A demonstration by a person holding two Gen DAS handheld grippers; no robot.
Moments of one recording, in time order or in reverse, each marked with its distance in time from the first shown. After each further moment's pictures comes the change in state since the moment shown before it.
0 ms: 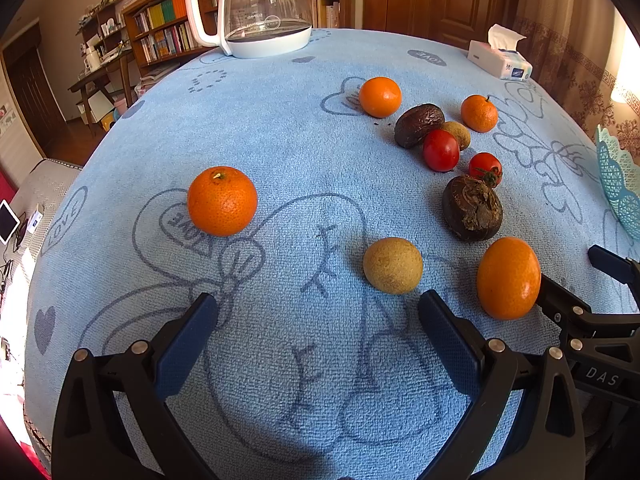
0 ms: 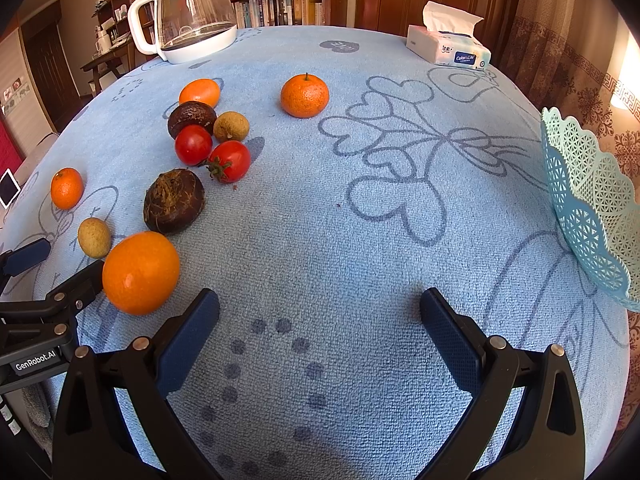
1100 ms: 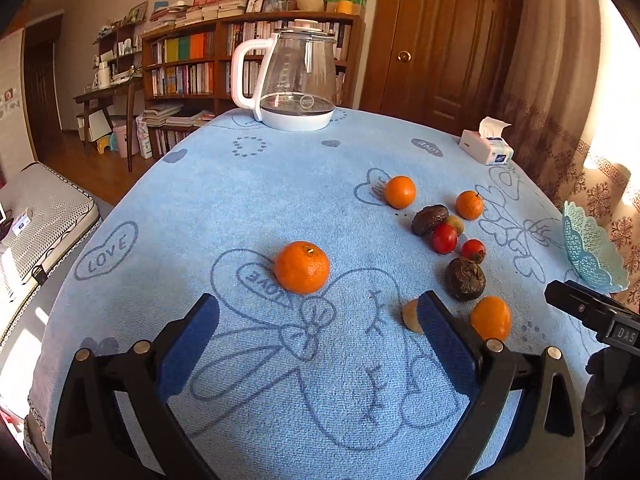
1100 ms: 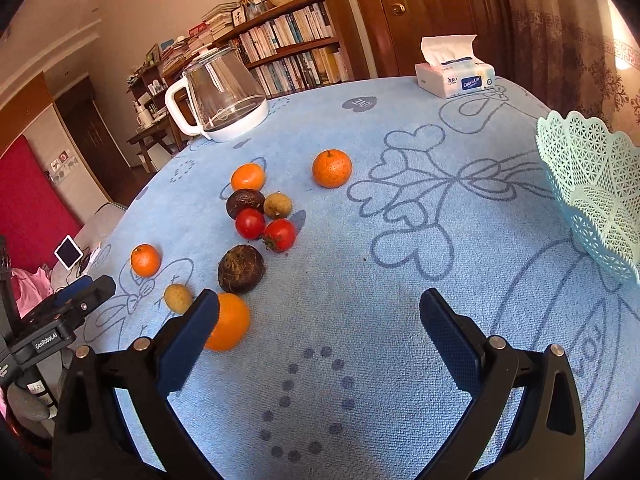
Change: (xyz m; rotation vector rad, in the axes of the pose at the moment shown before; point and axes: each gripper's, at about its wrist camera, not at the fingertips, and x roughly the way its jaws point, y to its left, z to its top) left arm -0.054 0.062 -0.001 -0.099 -0.253 -0.092; right arm -0.041 -0.025 0.003 0.138 -0.190 0.266
